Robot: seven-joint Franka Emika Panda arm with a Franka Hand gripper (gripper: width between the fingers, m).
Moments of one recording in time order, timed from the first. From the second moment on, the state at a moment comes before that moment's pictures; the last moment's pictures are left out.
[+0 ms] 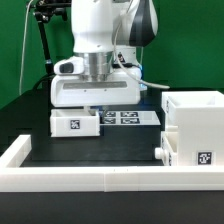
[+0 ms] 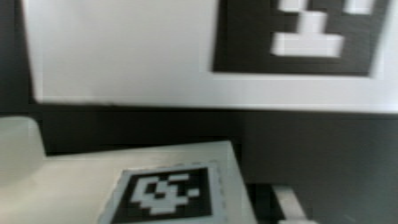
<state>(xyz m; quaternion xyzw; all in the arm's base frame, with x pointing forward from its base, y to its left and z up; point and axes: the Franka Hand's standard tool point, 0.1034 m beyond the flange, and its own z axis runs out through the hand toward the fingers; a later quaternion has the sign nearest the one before) 0.376 -0.056 0.025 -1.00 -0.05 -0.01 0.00</state>
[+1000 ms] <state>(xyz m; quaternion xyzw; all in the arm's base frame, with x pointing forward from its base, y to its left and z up) 0.408 -0.060 0.044 -0.94 -0.34 0.00 0.01</state>
